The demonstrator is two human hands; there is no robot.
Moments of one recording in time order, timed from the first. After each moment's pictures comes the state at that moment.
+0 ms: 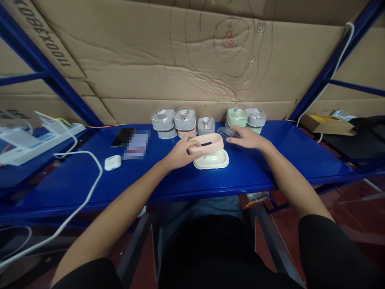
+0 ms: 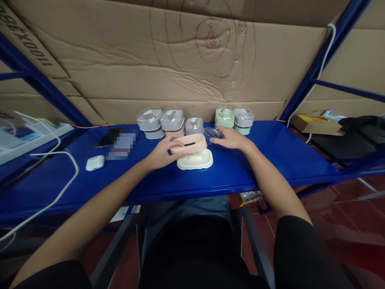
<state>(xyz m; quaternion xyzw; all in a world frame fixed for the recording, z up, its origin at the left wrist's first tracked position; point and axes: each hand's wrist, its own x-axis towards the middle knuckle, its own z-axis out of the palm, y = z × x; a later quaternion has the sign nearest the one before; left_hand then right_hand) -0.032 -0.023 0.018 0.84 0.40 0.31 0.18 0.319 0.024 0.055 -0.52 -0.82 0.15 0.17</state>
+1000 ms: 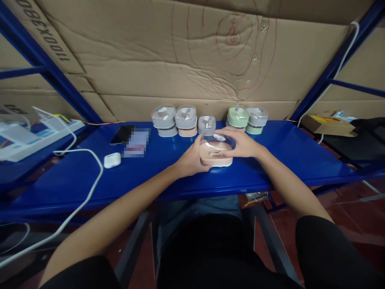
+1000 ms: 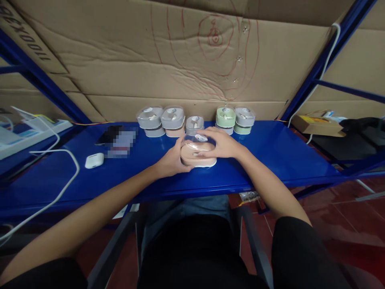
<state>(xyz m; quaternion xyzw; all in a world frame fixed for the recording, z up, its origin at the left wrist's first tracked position) -0.002 -0.039 -0.008 0.82 0.40 0.32 0.27 0.285 -0.005 0.052 -0.28 -0.91 0.09 0.29</state>
